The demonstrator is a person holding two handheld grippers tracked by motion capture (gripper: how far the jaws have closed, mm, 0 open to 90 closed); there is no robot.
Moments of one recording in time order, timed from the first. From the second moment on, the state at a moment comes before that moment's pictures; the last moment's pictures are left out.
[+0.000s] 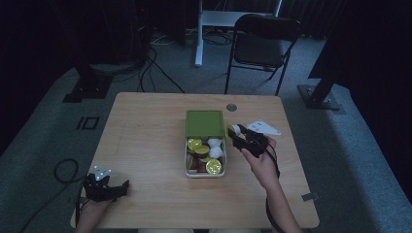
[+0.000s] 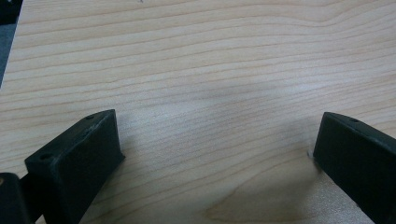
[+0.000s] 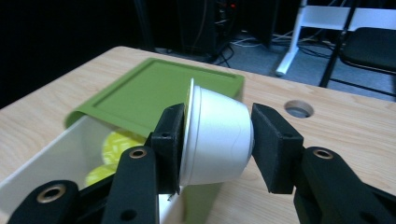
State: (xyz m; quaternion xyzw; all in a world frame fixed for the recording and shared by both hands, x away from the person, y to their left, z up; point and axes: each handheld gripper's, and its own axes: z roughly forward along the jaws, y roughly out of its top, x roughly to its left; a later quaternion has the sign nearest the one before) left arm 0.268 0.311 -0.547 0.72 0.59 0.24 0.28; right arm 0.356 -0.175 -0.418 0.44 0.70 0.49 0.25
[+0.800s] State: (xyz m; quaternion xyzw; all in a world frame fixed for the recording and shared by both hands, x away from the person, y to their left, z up) left arm 0.268 0.311 -0.547 0.72 0.59 0.24 0.28; right arm 0.396 -0.209 -0.469 0.51 0.68 0.46 0.27
